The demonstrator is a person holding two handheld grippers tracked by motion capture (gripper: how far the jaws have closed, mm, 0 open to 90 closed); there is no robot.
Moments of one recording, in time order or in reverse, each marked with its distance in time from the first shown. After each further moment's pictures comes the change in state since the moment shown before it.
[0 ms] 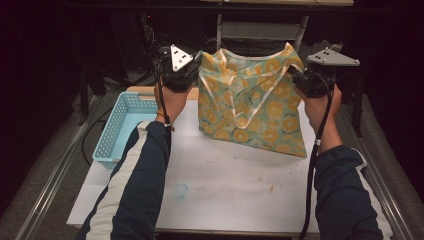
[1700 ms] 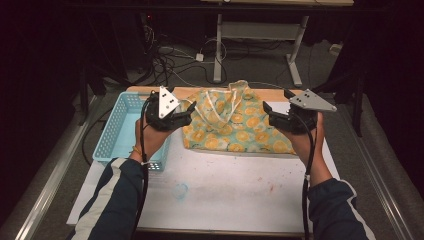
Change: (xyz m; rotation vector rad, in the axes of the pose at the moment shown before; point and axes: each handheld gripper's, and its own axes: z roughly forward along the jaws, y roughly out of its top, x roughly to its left) left arm -0.014 -0.066 -0.076 0.084 -0.020 0.152; right arm 0.059 -0.065 -0.020 -0.005 0.009 -0.035
